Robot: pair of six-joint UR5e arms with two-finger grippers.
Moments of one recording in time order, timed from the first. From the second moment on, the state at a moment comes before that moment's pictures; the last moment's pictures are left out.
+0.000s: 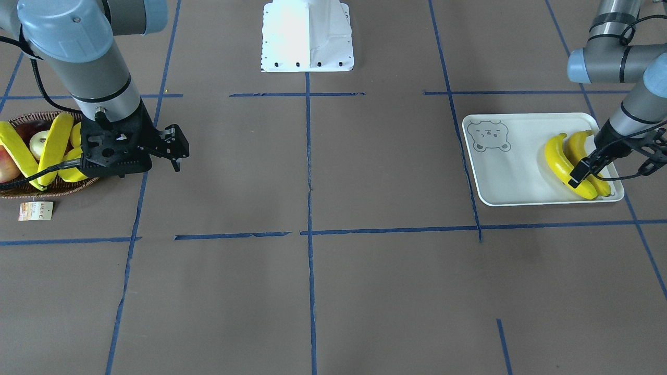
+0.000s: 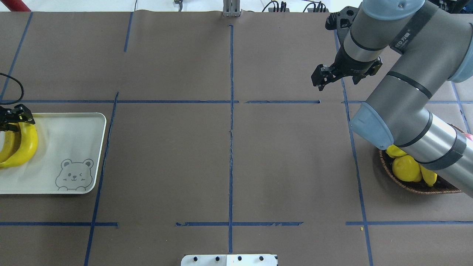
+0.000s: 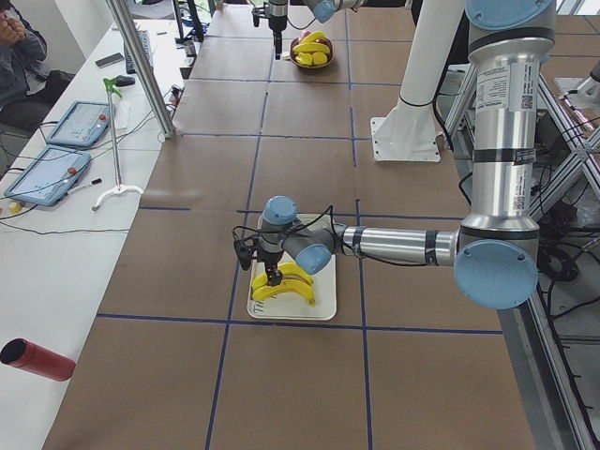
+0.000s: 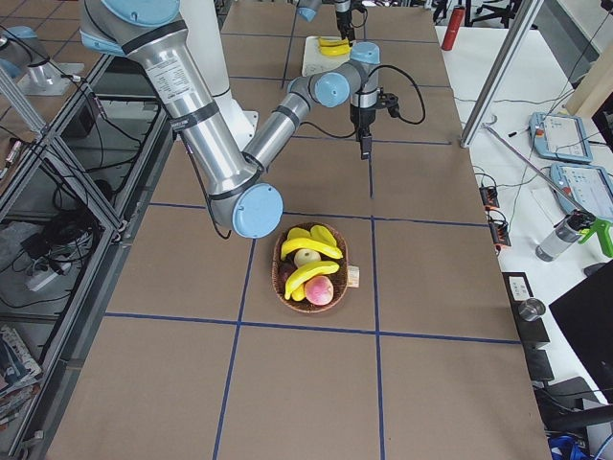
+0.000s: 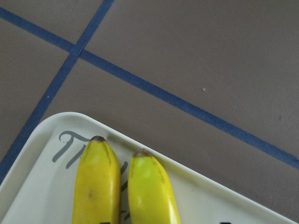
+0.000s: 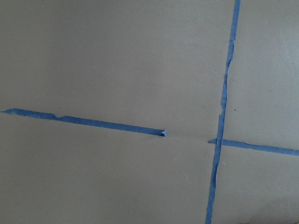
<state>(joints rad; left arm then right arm) -1.05 -1.52 -1.55 -2.27 -2.05 -1.24 0.87 -1.05 1.90 -1.86 2.00 0.71</state>
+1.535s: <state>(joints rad) -1.16 -1.62 -1.63 -2.26 -2.33 -1.20 0.83 -1.57 2.07 -1.82 1.81 0.48</state>
